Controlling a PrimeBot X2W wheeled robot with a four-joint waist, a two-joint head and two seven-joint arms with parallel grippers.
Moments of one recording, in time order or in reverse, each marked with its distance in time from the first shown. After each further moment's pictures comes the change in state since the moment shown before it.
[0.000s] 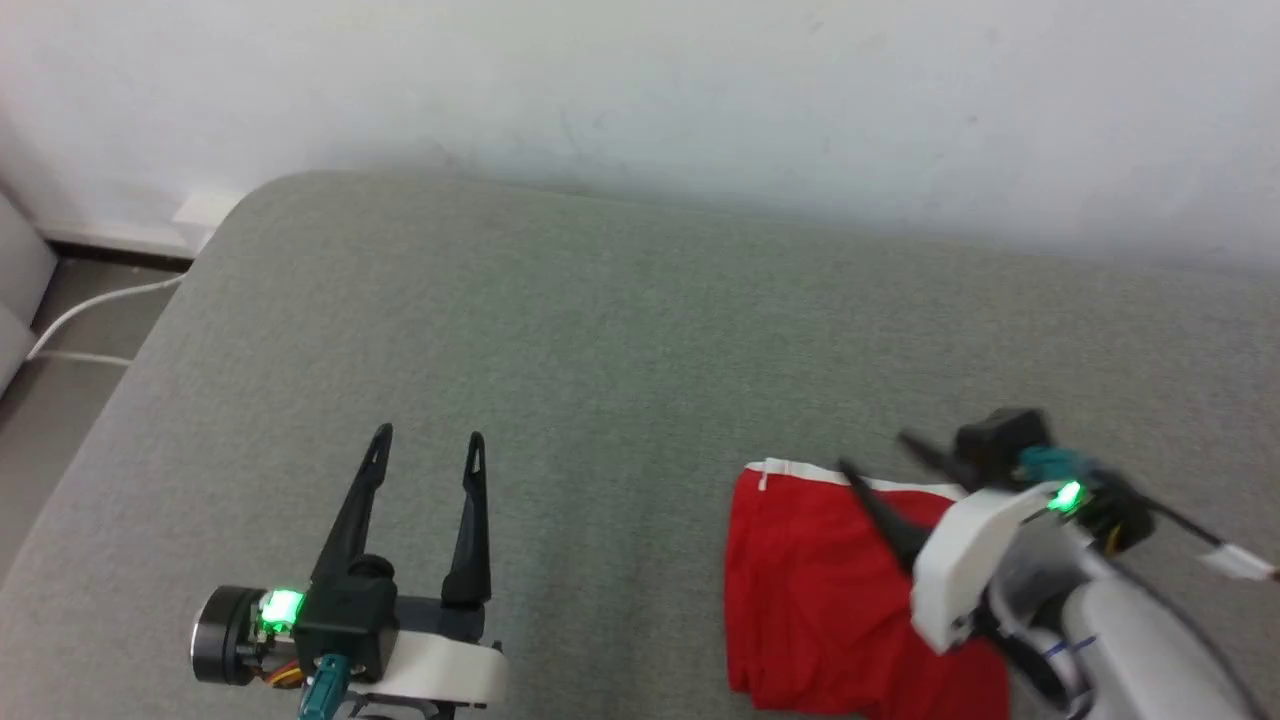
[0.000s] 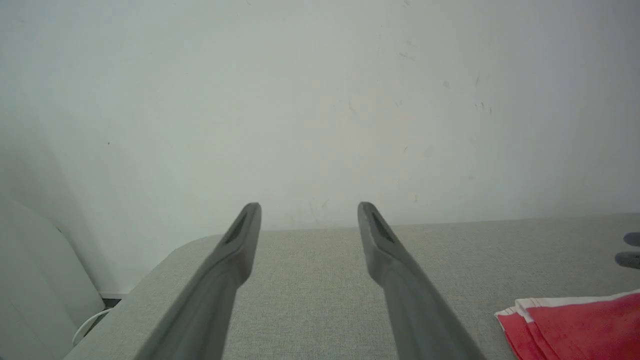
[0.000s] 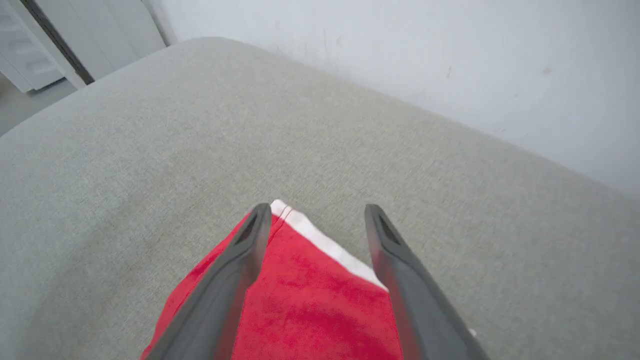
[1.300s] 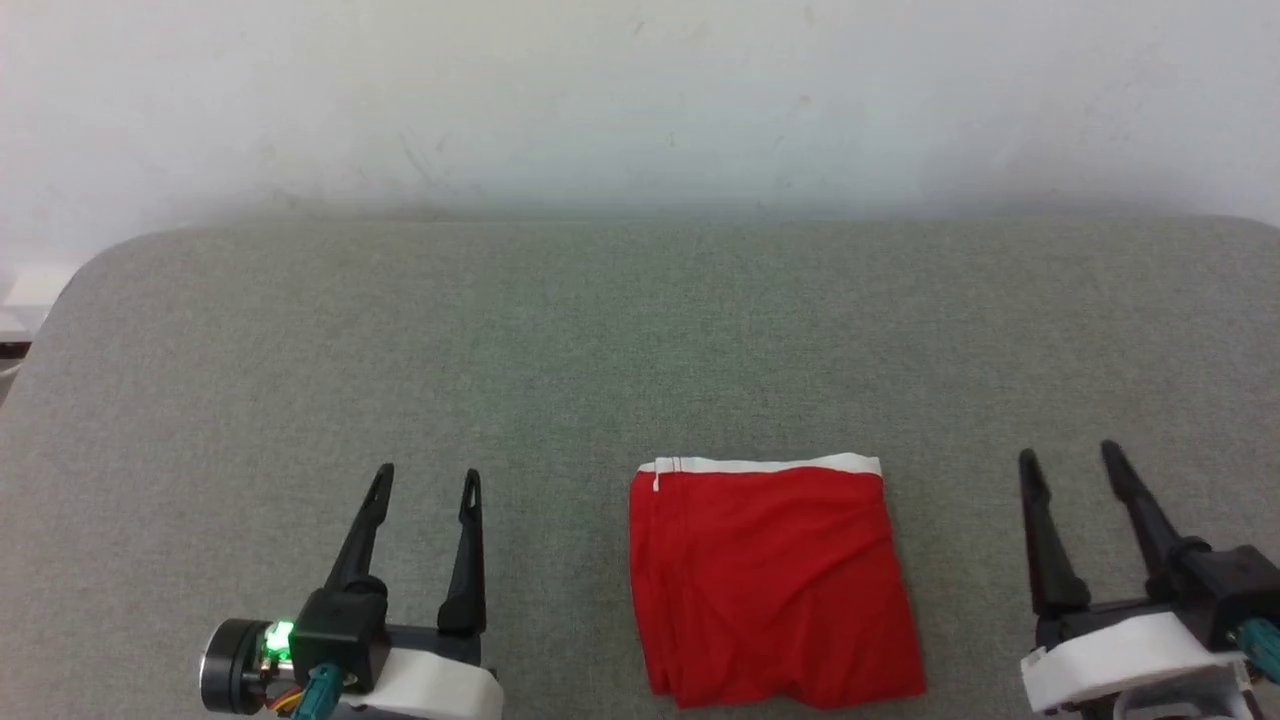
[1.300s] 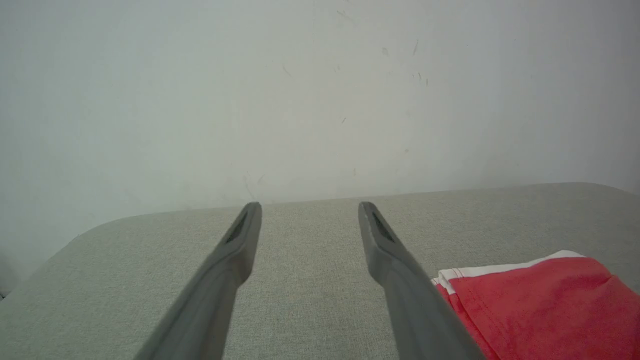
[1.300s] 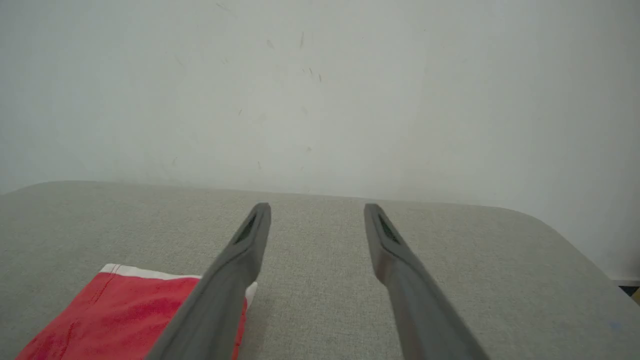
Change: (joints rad) left arm 0.031 -0.048 0.062 0.073 -0.018 -0.071 0.000; right arm 0.311 0.171 -0.412 -0.238 -0.286 0.000 -0.460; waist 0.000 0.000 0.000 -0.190
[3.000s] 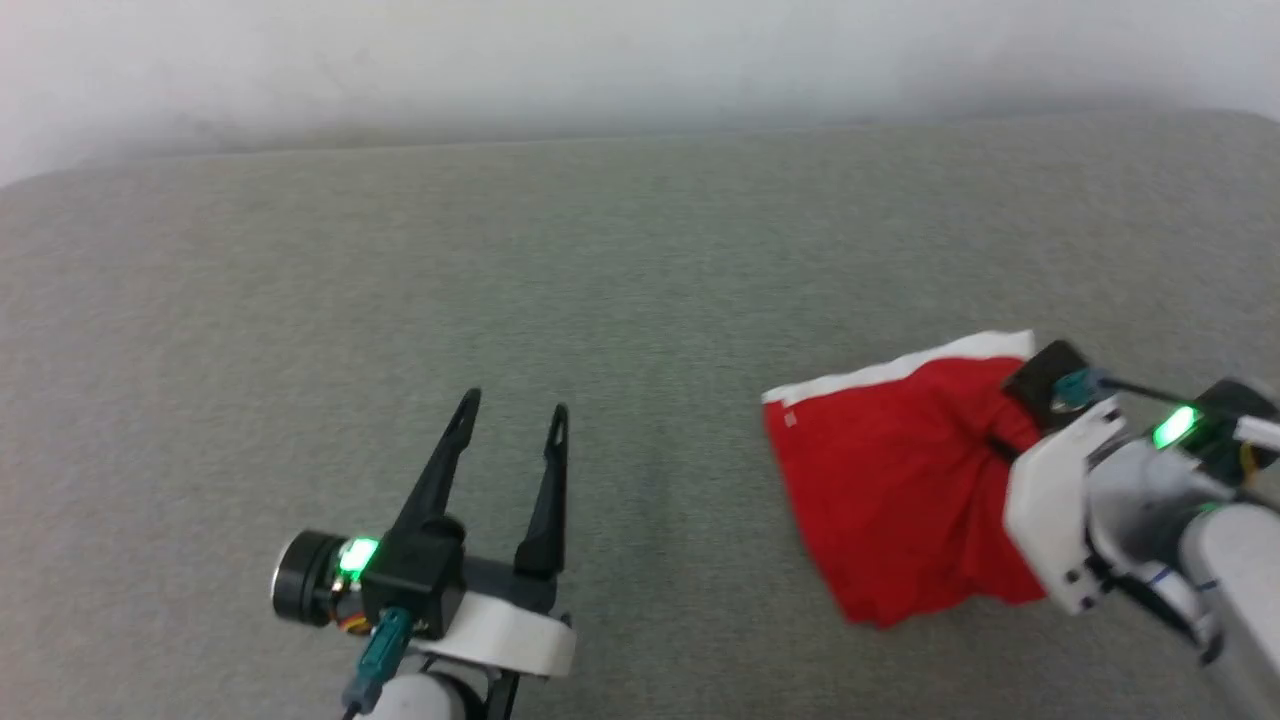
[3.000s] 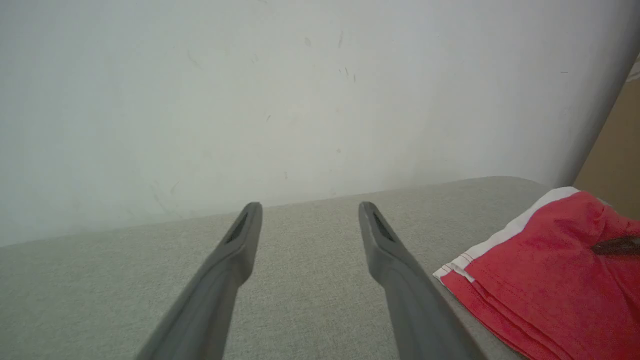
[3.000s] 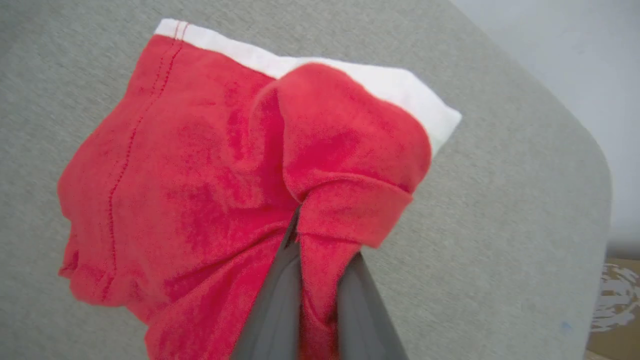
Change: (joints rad) left arm -0.109 -0.027 -0.102 -0.014 0.012 -0.027 0.000; right arm -0.428 -0.454 0.496 0.079 0.243 0.001 0.861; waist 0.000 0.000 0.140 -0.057
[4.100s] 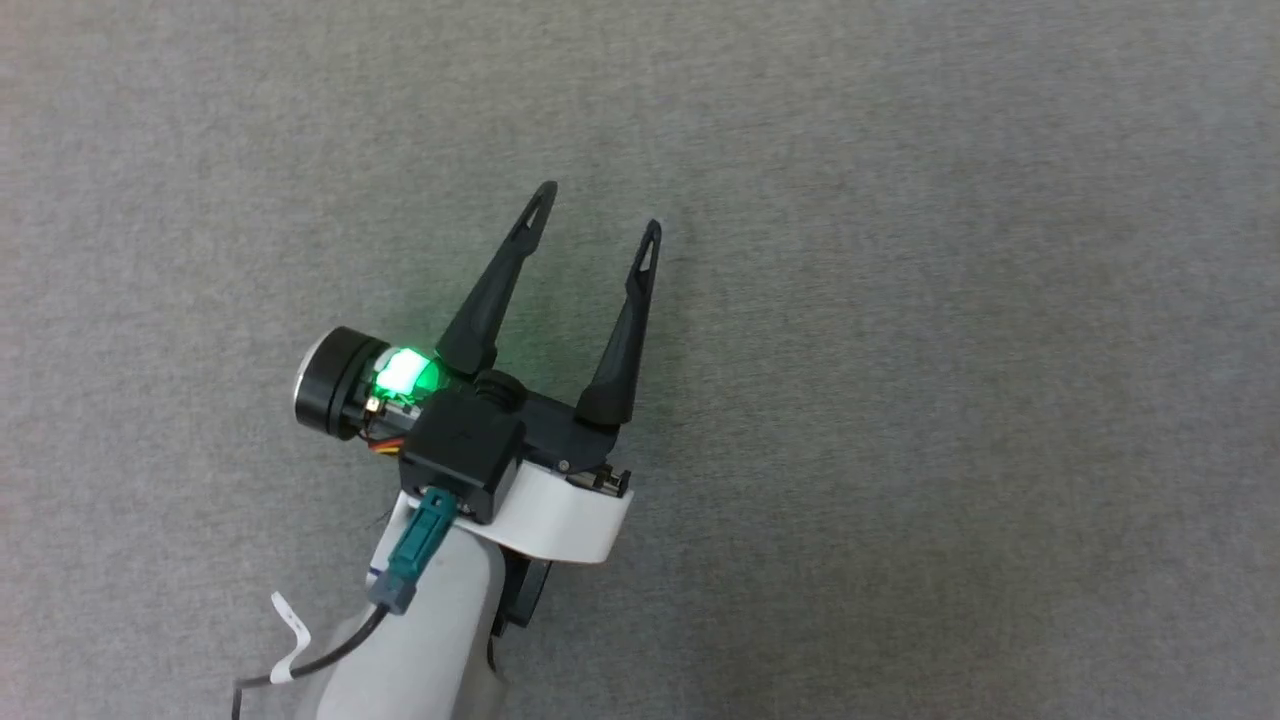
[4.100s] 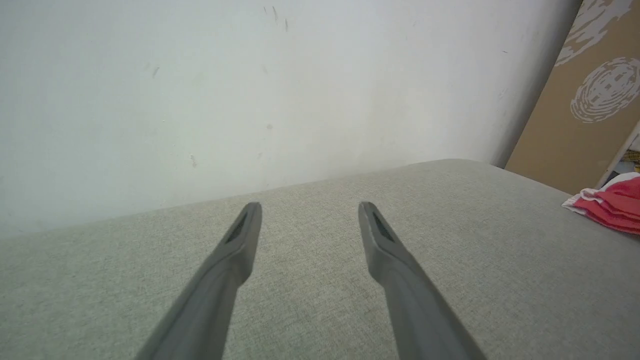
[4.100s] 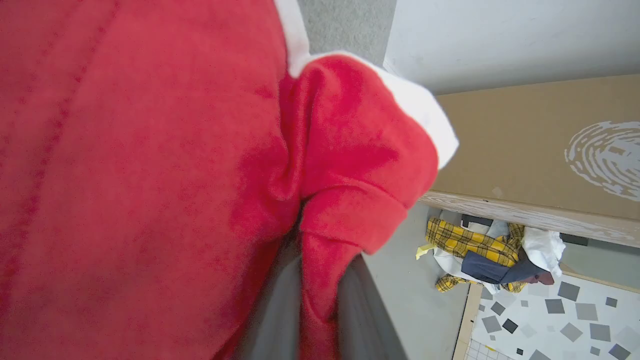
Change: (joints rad) left arm -0.297 0.014 -0.105 -0.057 0.036 -0.034 0.000; right arm -0.135 -0.345 -0.283 0.583 -0.252 0.000 -0.570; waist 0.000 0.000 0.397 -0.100
